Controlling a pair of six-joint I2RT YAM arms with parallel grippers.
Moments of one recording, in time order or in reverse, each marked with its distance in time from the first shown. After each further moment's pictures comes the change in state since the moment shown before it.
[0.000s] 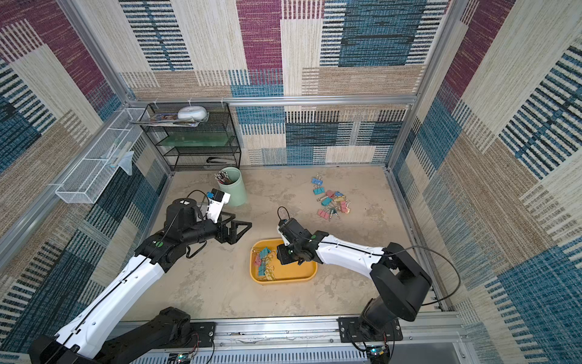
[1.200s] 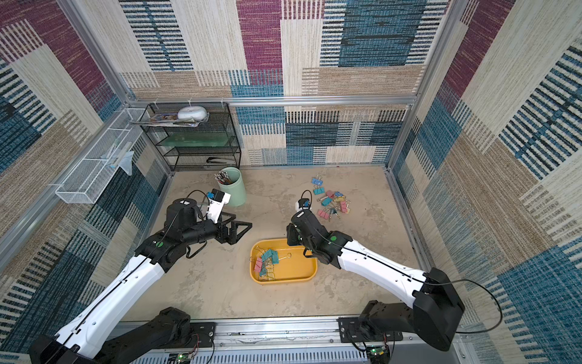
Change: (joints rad) left arm 0.000 0.002 0.000 0.000 0.006 -0.004; right arm -0.072 -0.343 -0.019 0.037 0.420 0.112
